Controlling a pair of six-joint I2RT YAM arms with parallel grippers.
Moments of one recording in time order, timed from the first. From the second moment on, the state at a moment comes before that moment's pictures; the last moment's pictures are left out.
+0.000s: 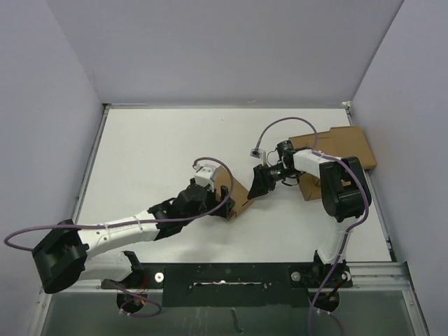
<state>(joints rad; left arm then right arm) -1.02 1.24 0.62 0.15 -0.27 -0.55 0.26 1.91 1.14 -0.63 -1.03 -0.41</state>
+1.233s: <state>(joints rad) -0.54 1.44 0.44 0.44 -0.07 -1.12 0.27 1.91 1.14 -0.64 -1.03 -0.41</state>
